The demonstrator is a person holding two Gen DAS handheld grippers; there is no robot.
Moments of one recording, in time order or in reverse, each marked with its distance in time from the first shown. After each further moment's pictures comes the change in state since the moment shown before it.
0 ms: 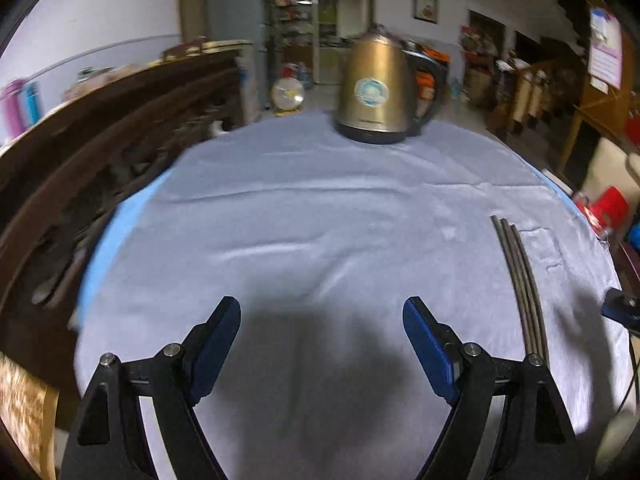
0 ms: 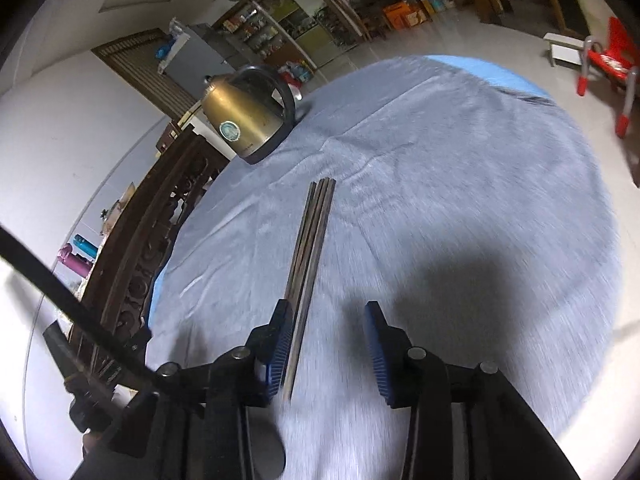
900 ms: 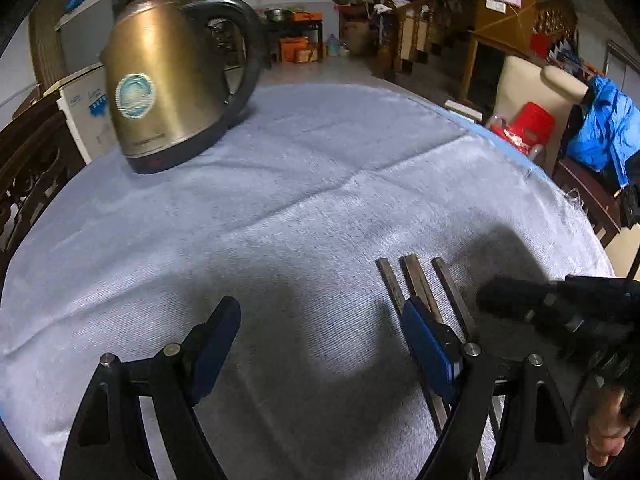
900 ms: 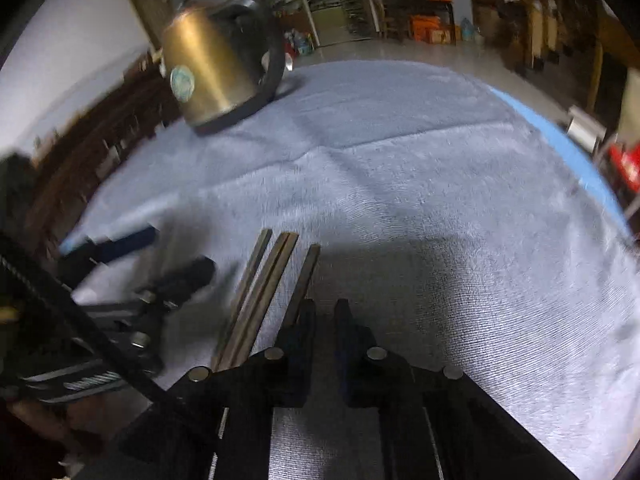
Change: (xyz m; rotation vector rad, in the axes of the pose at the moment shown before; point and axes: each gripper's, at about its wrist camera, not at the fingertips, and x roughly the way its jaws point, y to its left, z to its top) left arm 0.128 -0.152 0.069 0.332 0.098 -0.284; right arm 0.131 0.014 0.087 -0.238 0.059 -0.217
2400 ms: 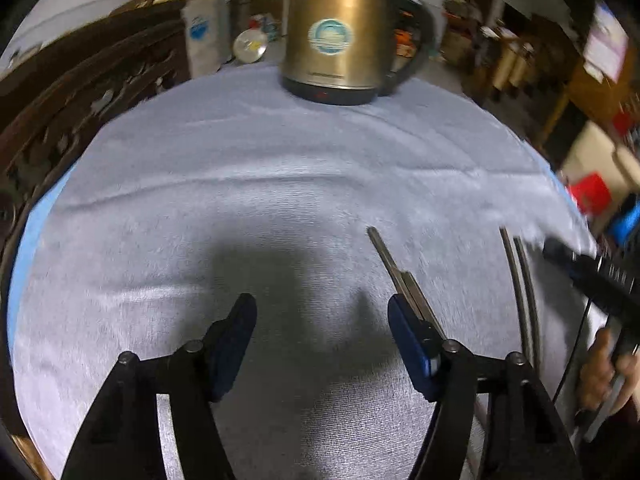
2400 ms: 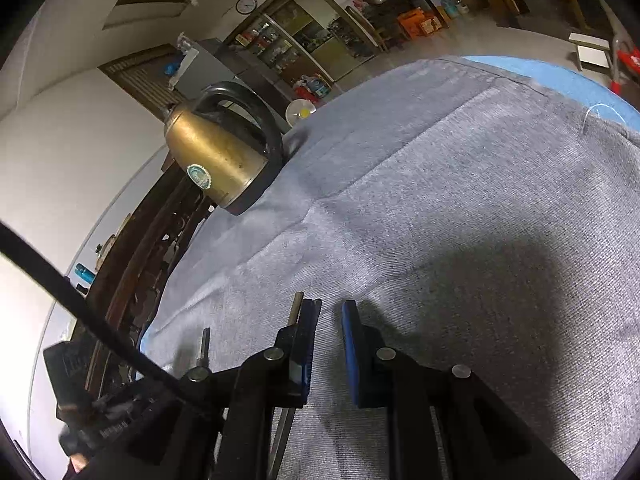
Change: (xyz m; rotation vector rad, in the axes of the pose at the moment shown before) left arm -0.076 0.090 -0.073 -0.397 0.069 0.130; right arm 0.002 -0.057 0.002 0.249 -0.139 0.300
